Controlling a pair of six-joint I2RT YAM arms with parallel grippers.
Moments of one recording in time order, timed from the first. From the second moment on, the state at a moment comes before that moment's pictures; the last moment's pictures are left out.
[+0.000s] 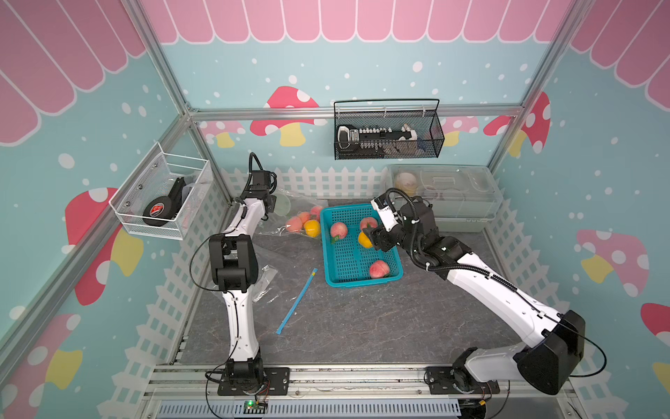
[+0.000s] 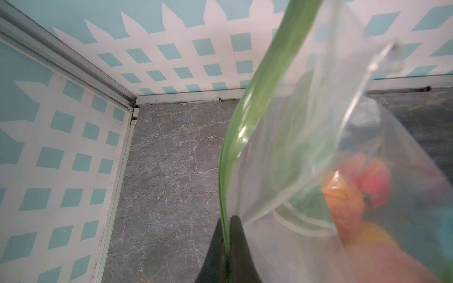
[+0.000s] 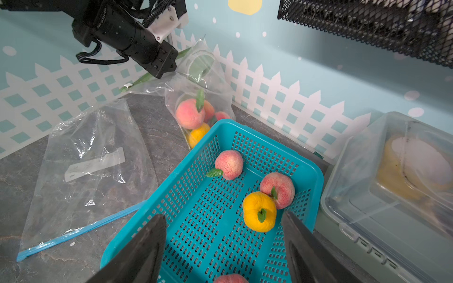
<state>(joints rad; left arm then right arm) -0.05 2.11 1.96 -0.66 -0.24 0.08 0.63 1.39 1.28 -0.28 -0.03 -0.08</state>
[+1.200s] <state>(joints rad) 0.06 2.35 2.09 -0.54 -0.39 0.33 0.63 1.38 1.28 -0.37 0.03 -0.08</state>
